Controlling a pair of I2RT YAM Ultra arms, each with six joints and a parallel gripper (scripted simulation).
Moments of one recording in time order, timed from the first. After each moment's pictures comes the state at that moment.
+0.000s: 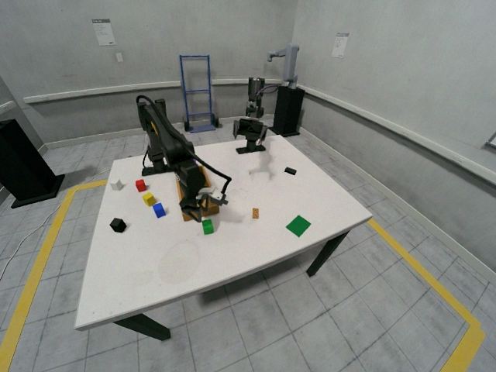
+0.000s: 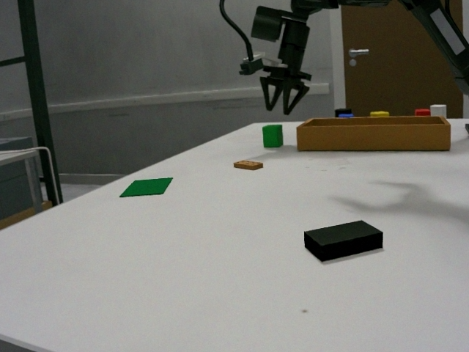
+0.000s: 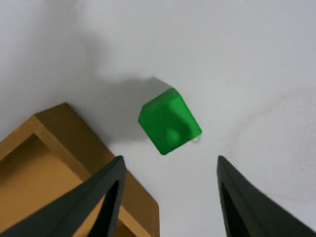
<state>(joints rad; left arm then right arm) -0.44 1.19 0.77 0.25 0.09 -0.07 0.33 2.16 1.85 -0.96 -0.09 -0.72</state>
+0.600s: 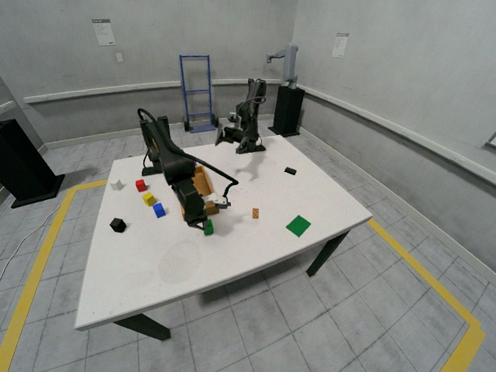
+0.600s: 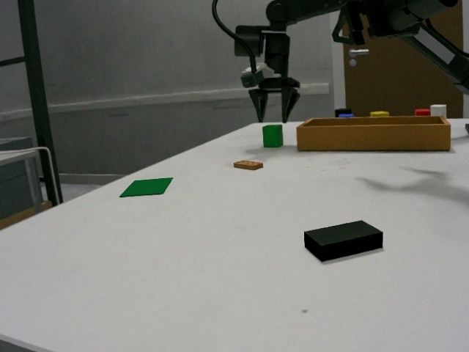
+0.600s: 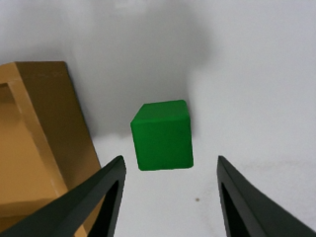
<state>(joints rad) -0.63 1.27 0.67 0.38 0.12 -0.10 0.28 2.45 2.27 -1.27 -0.22 -1.20</state>
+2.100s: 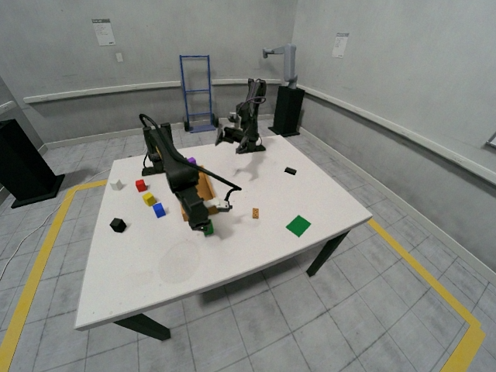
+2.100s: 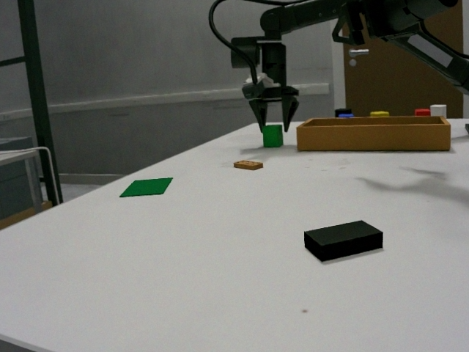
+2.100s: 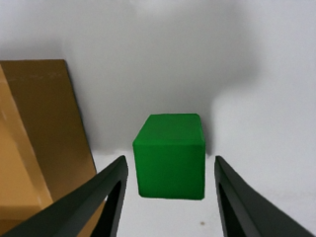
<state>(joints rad) -0.63 1.27 0.67 0.38 0.12 -0.10 0.28 2.54 2.35 -1.33 -0.24 -1.25</state>
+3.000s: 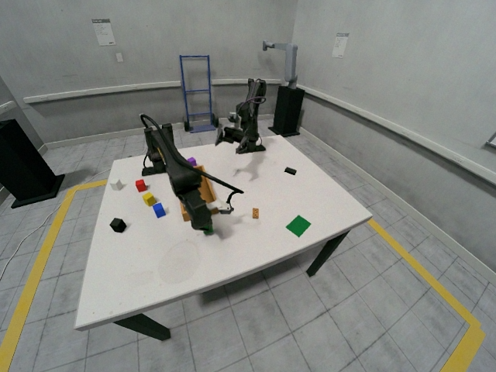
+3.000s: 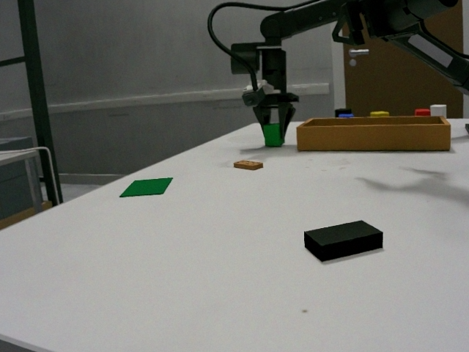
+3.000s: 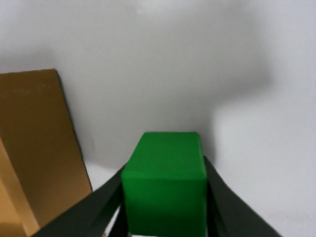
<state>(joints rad) -0.63 1.27 0.67 0.38 0.12 -0.10 0.30 2.54 2.30 -1.28 -0.24 -1.24</state>
